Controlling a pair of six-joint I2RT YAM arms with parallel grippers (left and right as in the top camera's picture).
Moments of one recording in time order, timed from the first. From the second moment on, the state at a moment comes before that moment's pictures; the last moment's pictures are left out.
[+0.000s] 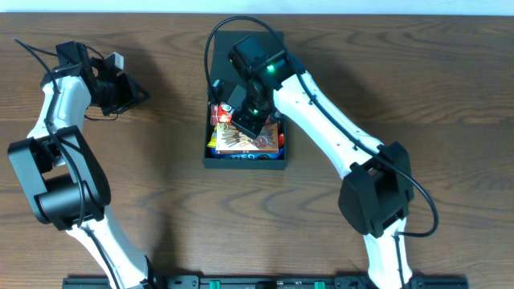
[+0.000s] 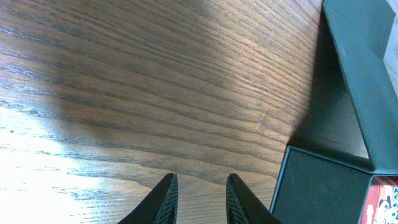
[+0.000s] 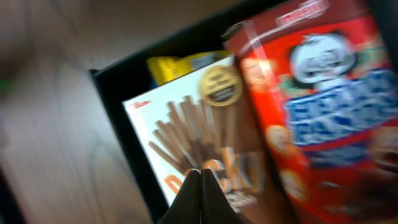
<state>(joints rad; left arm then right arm) 0.30 2.08 1.55 -0.74 0.57 -0.09 0.63 2.16 1.96 -1.17 -0.34 -0.45</state>
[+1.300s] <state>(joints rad) 0.30 2.08 1.55 -0.76 0.58 -0.09 0.44 2.16 1.63 -0.93 -0.86 -0.39</state>
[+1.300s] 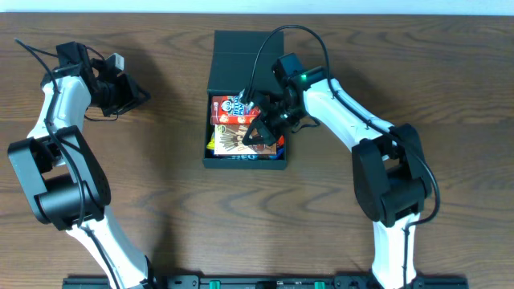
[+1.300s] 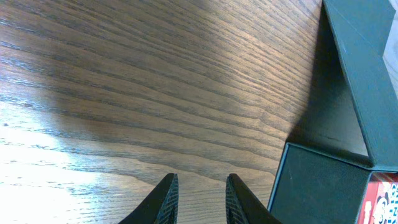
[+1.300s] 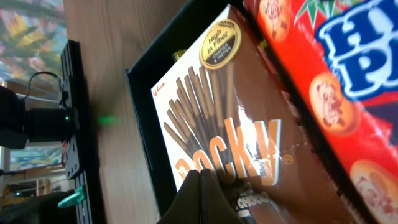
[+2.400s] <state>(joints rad) 0.09 2.08 1.56 -0.09 0.63 -0.43 0.09 2.40 1.92 -0.55 -0.61 0.19</state>
